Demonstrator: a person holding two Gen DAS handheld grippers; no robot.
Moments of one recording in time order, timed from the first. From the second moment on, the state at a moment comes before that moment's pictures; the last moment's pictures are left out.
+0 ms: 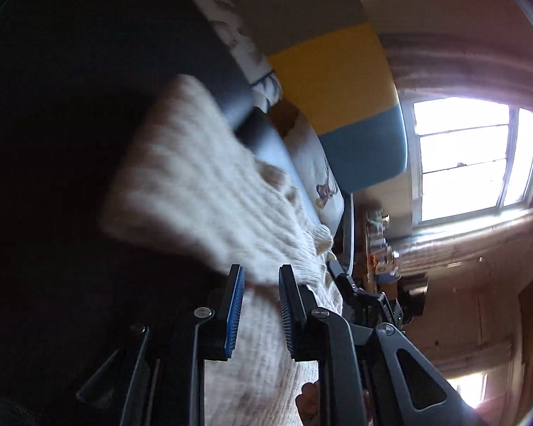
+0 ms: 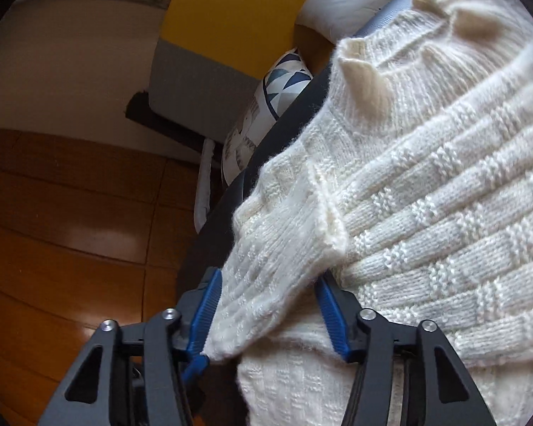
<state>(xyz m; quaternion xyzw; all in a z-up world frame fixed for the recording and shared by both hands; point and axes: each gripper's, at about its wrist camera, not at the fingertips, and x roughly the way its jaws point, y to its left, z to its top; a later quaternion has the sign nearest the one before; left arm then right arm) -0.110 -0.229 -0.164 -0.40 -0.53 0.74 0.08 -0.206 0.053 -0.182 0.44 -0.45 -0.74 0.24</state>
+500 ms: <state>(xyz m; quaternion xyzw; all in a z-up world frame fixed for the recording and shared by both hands) -0.073 -0.255 -0.185 -0.40 -0.56 0.72 0.06 -0.211 0.019 -0.179 0.42 -0.40 -0.79 0.21</state>
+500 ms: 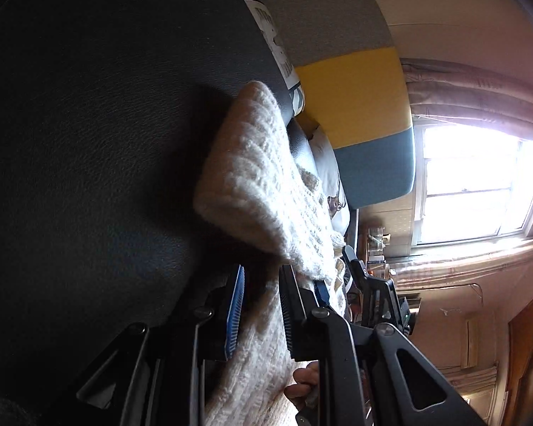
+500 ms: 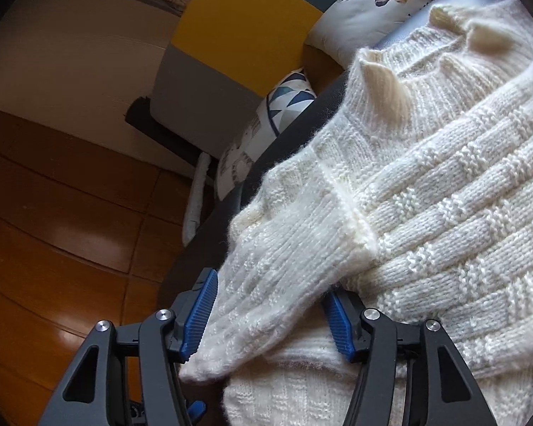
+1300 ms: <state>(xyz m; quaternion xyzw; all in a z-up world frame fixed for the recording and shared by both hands) -0.081 -0.221 -0.183 -0.30 -0.69 0.65 0.11 -0.255 -0.012 -0.057 0.42 -0.26 -0.84 0.24</state>
